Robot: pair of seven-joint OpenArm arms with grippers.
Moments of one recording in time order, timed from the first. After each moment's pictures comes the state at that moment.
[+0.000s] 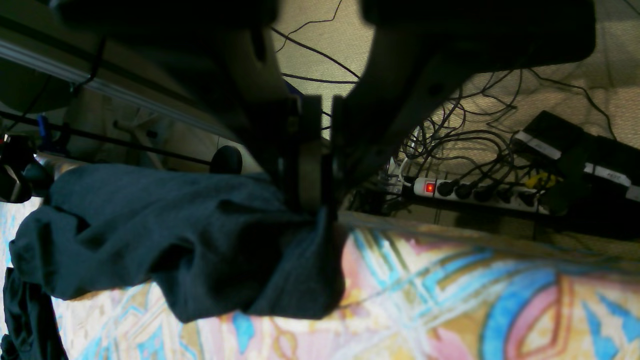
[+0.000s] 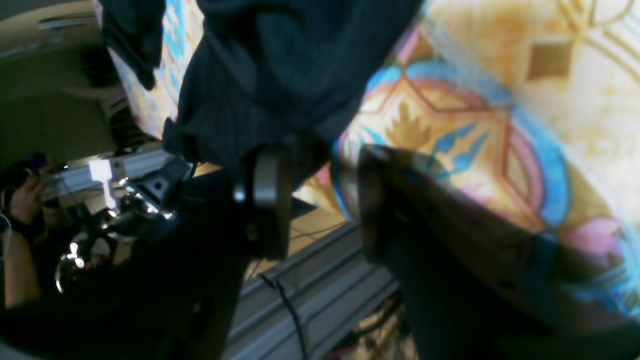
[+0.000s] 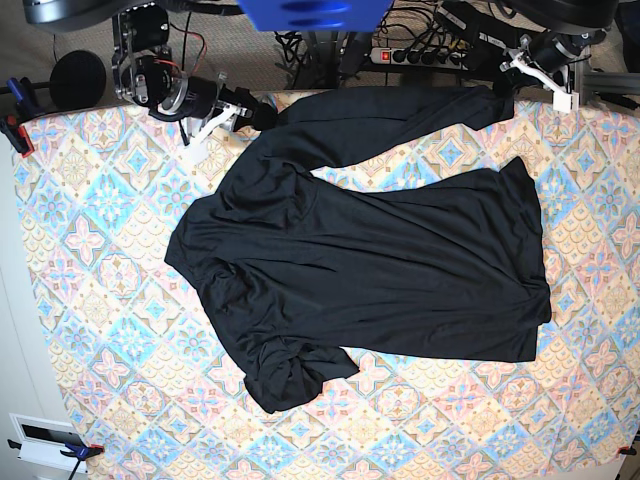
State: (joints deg) left arm 34.2 -12.7 -40.6 81.6 -57.5 -39.1 56.9; right arm -25.4 14.4 2.8 95.1 64.3 7.4 -58.4
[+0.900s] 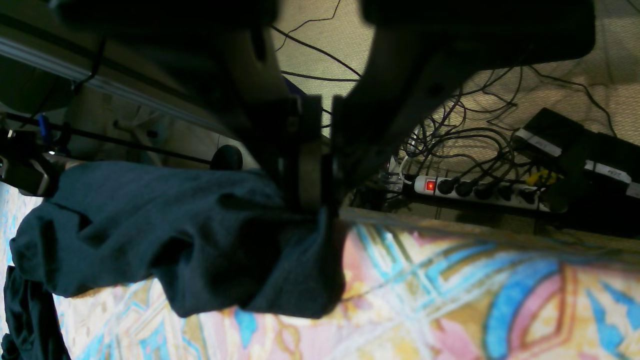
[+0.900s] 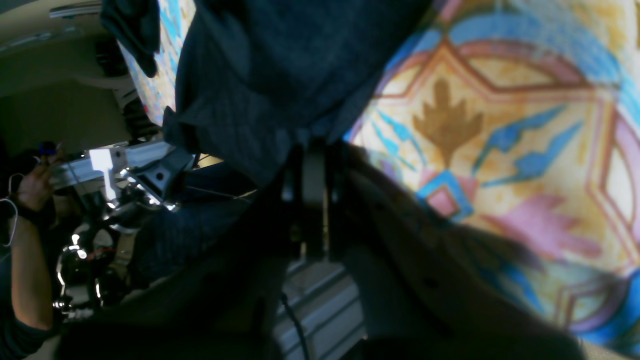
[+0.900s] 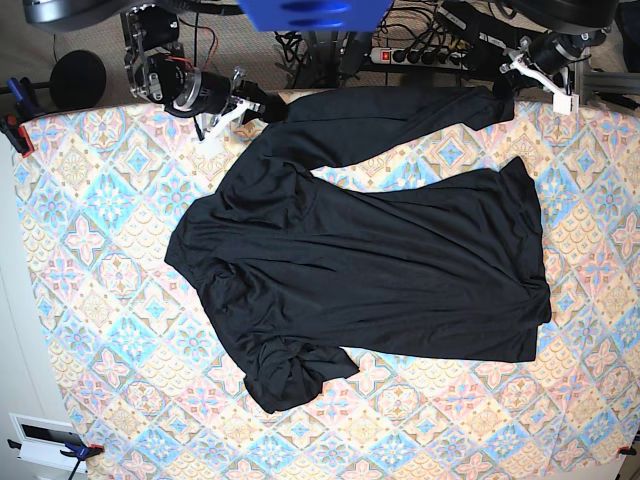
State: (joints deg) left arm 33.7 -12.7 -40.6 81.6 -57.5 -39.1 57.1; right arm -24.9 14.5 -2.7 91.7 65.0 7.9 -55.7
